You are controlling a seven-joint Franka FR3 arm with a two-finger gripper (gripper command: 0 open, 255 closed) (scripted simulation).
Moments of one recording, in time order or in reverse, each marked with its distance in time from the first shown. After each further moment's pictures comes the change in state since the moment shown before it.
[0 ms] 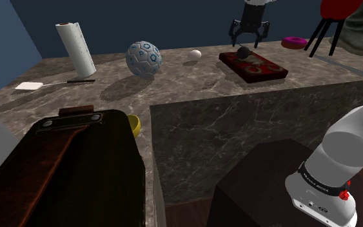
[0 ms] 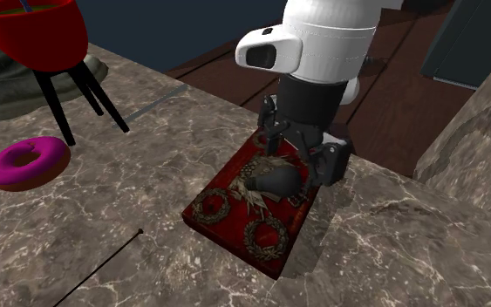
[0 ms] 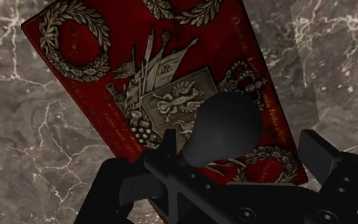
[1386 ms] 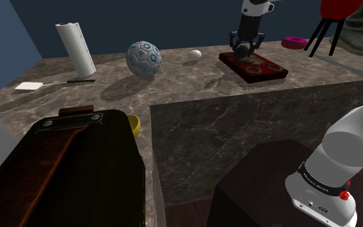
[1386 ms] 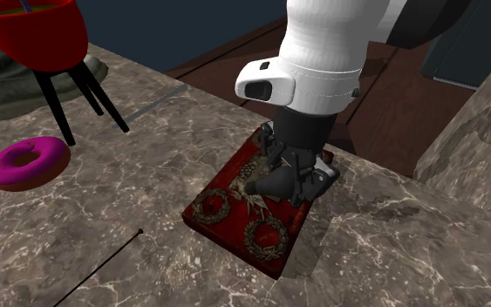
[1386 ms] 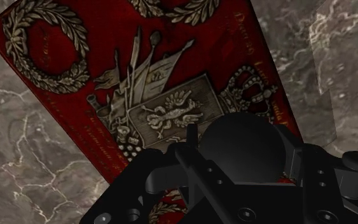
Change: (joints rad) arm -0.002 0.011 0.000 -0.078 0.000 0.087 0.013
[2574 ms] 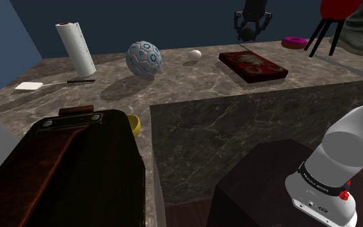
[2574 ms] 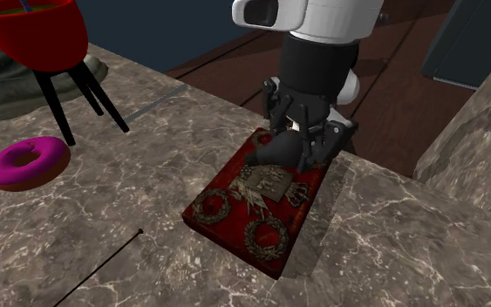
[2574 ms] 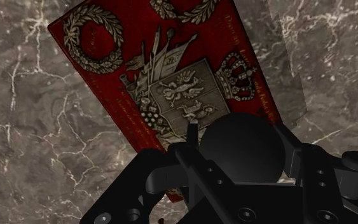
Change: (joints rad) arm 0.000 0.001 0.000 0.189 0.002 -0.187 -0.011
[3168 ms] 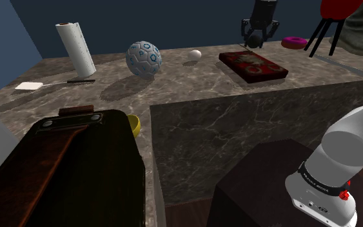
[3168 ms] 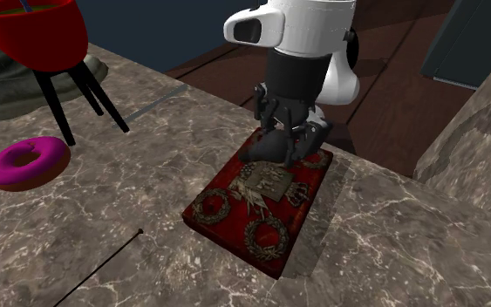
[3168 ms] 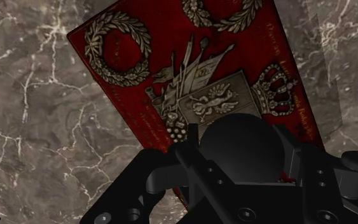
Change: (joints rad) arm -0.016 -0.088 -0.024 -0.146 -0.013 0.060 -0.032
